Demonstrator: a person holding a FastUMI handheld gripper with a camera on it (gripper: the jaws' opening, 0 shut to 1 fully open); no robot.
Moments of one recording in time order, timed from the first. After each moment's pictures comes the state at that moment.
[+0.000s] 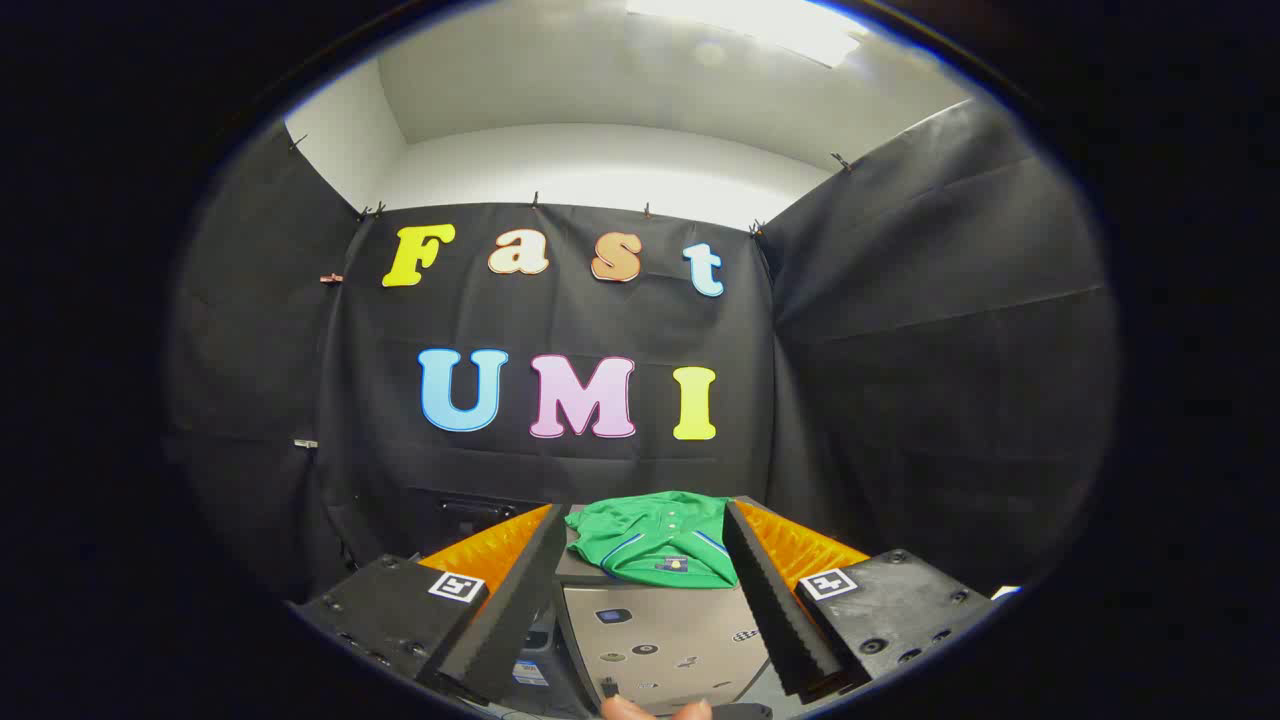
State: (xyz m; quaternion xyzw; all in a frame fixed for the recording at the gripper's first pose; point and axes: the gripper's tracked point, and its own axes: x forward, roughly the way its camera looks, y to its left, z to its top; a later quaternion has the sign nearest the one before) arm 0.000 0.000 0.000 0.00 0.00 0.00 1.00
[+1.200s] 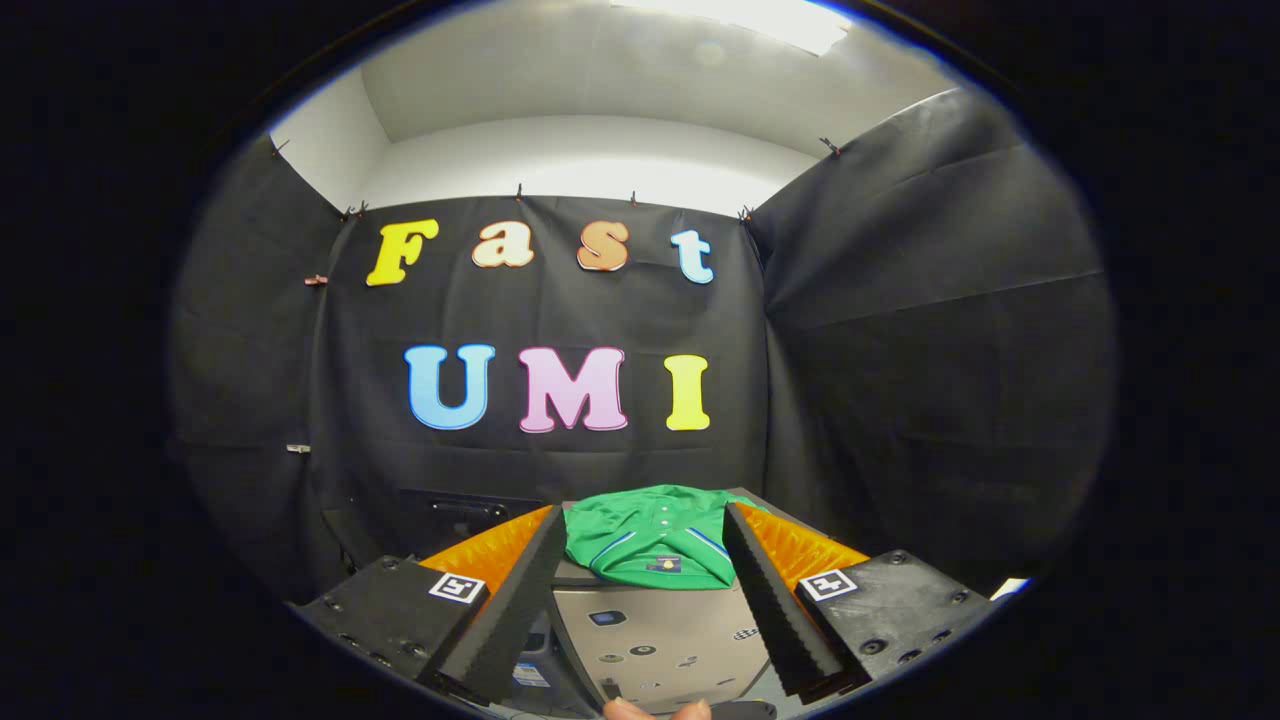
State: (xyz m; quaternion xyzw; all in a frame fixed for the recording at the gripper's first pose) arm 0.037 -0.014 -0.012 0.01 0.03 -0.01 1.00
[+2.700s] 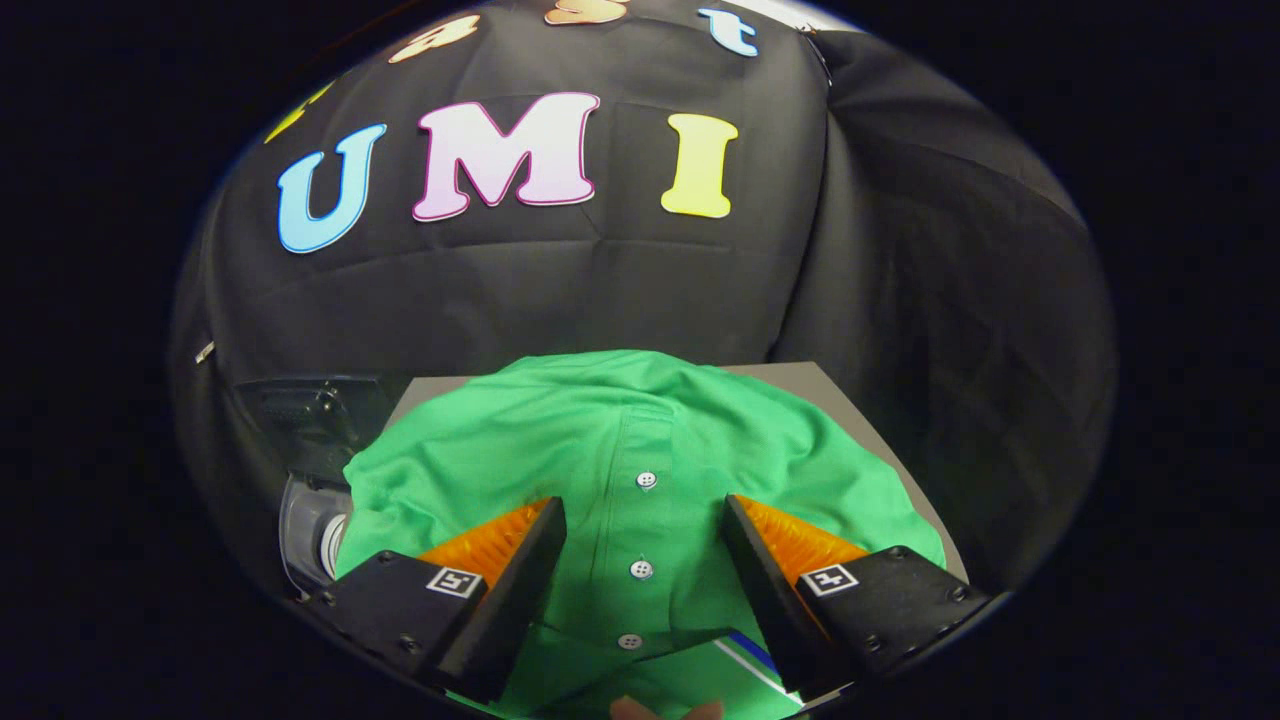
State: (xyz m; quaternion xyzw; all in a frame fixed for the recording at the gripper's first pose) arm 0.349 -0.053 -0.229 -0.03 0.36 -0.04 0.93
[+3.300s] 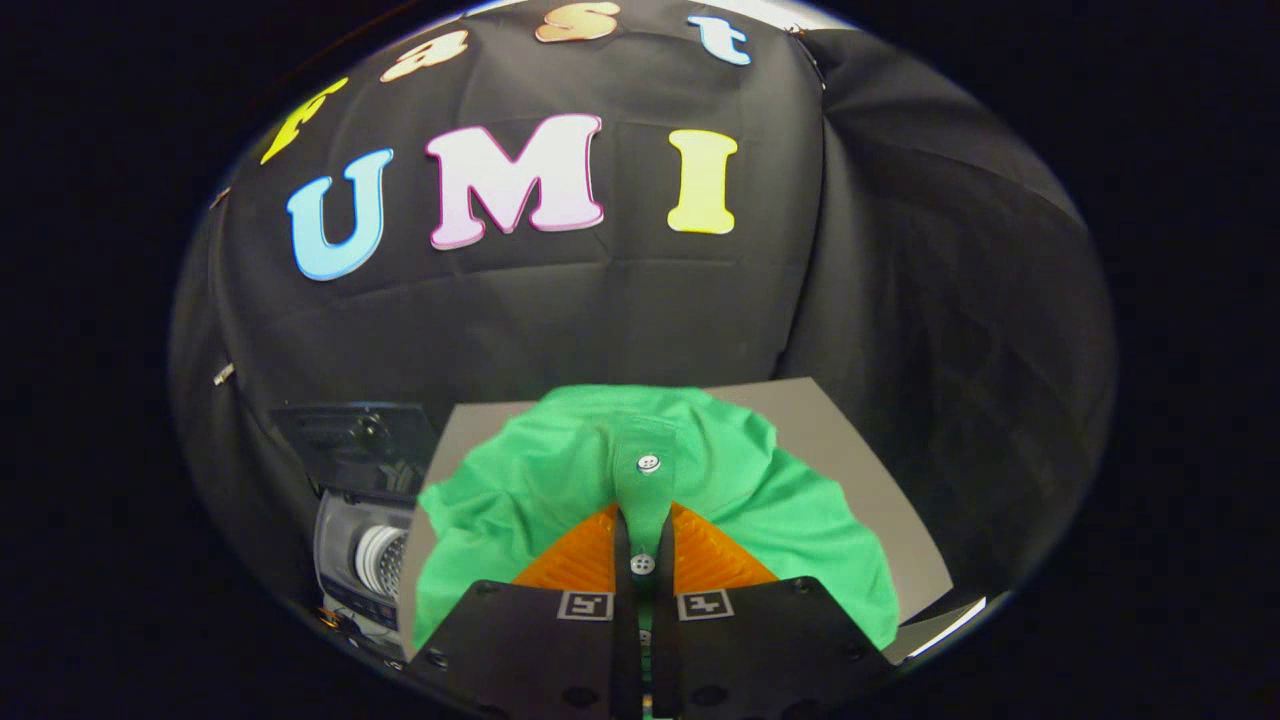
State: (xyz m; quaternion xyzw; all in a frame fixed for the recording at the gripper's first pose) arm 0.332 -0.037 -0.148 -0.01 0.35 -0.03 0.94
